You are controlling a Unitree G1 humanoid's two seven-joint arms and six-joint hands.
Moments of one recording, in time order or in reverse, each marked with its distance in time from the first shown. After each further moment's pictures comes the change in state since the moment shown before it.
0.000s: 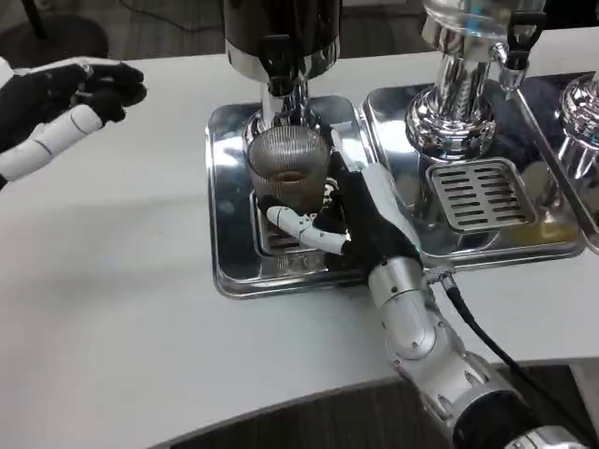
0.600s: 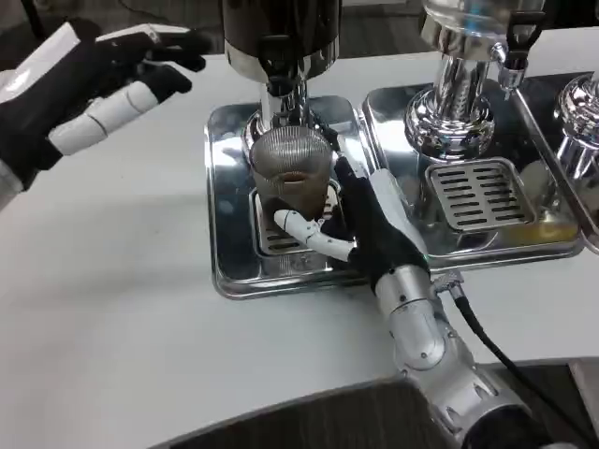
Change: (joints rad) left arm -0.077 -0.080 -0.025 -0.037 -0.006 -0.034 -0.039; right arm 0.059 -0.015 0.000 -0.076 -0.001 0.001 0.014
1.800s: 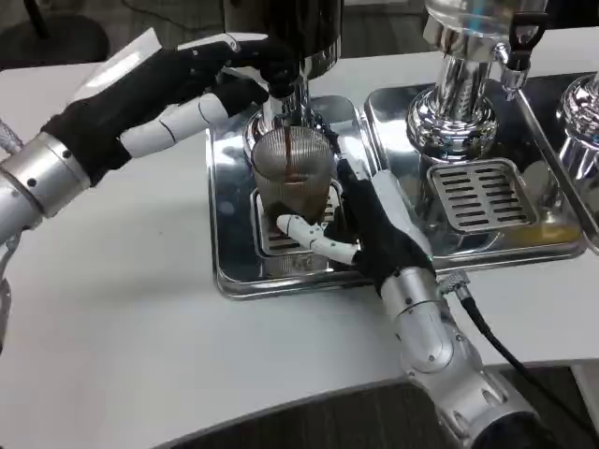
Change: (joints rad) left arm -0.081 -0.098 -0.086 0.028 -0.019 -0.021 -0.092; right arm 0.037 -0.021 0.003 -0.075 -0.019 0.028 0.039
